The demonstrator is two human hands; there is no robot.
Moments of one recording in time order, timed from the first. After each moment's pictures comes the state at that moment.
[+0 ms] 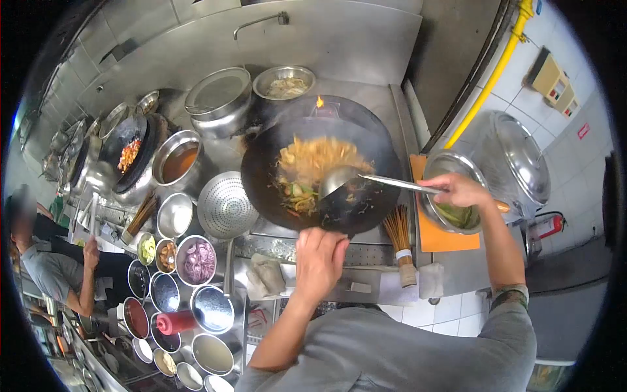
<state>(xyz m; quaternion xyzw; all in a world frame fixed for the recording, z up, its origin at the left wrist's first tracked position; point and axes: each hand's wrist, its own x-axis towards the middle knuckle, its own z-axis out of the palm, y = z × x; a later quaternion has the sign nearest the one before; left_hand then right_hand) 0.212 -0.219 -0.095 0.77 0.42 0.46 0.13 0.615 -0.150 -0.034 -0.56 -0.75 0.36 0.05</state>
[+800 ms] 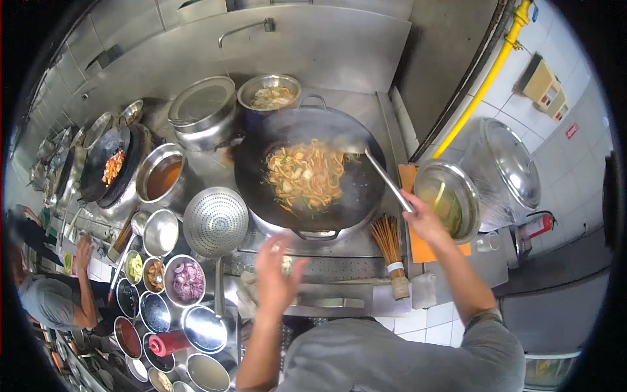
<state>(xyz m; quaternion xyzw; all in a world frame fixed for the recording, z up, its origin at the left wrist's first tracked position) 0.151 -0.195 -0.135 0.75 0.48 0.41 0.17 0.572 -0.170 -0.159 -0.69 -0.60 0.27 0.30</state>
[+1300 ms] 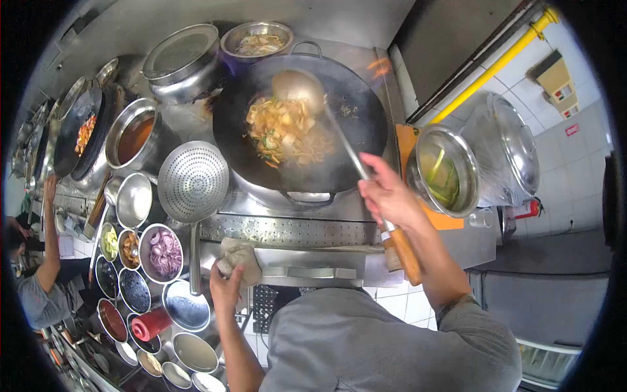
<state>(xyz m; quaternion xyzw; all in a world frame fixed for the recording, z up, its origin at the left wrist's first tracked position) 0.034 -0.265 -0.246 0.43 0.74 0.29 0.43 0.431 -0.156 -0.084 -0.62 -0.44 0.55 0.34</state>
